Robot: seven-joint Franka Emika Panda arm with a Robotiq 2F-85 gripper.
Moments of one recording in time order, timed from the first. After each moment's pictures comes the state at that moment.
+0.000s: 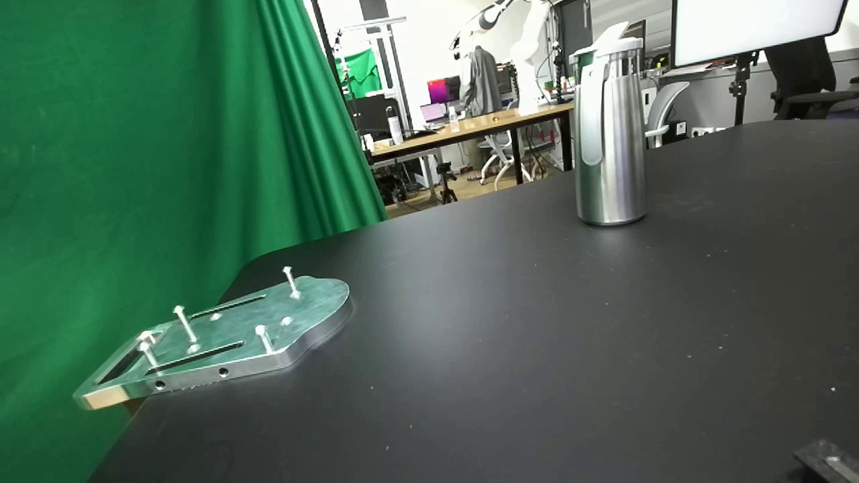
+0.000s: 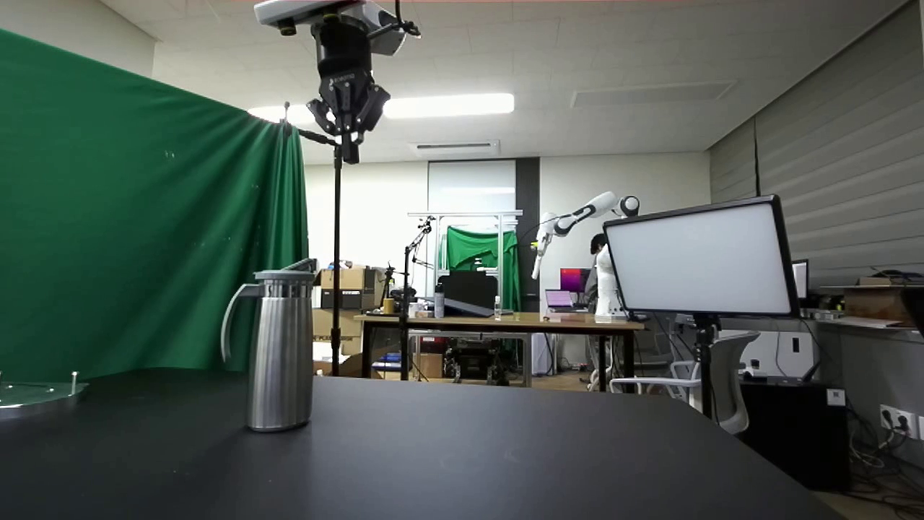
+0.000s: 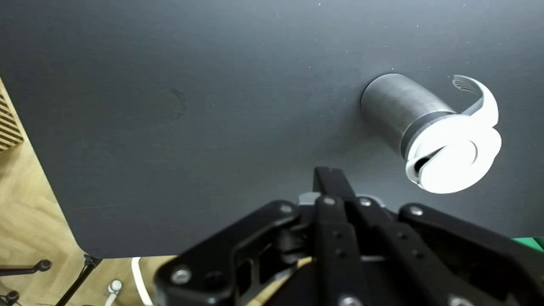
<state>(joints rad) -0.06 -0.18 -0.05 -2.05 -0.06 1.97 -0.05</state>
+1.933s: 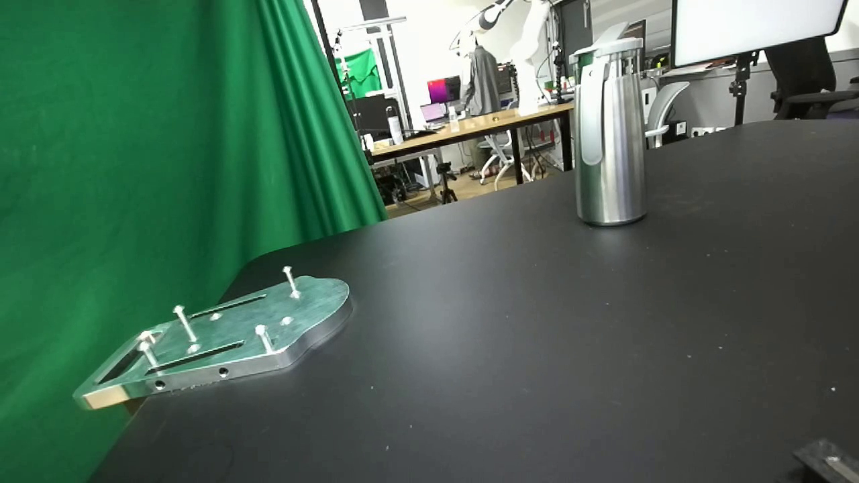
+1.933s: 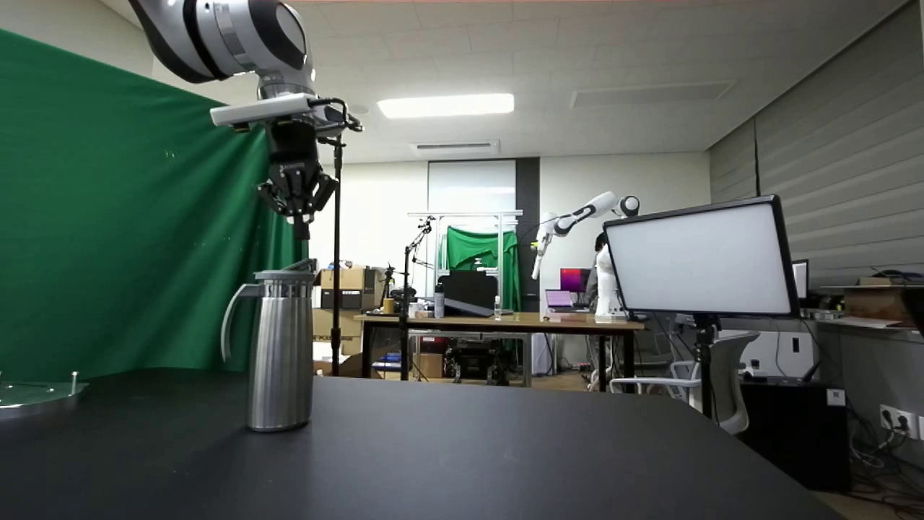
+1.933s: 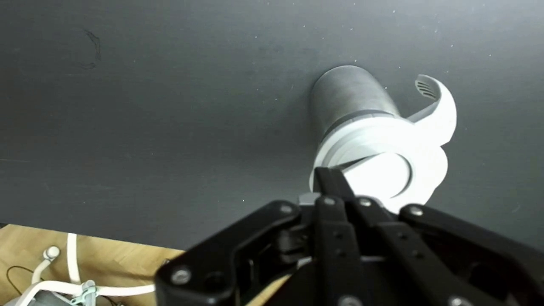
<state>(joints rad) 0.04 0.00 0.07 -2.10 -0.14 2.19 0.03</state>
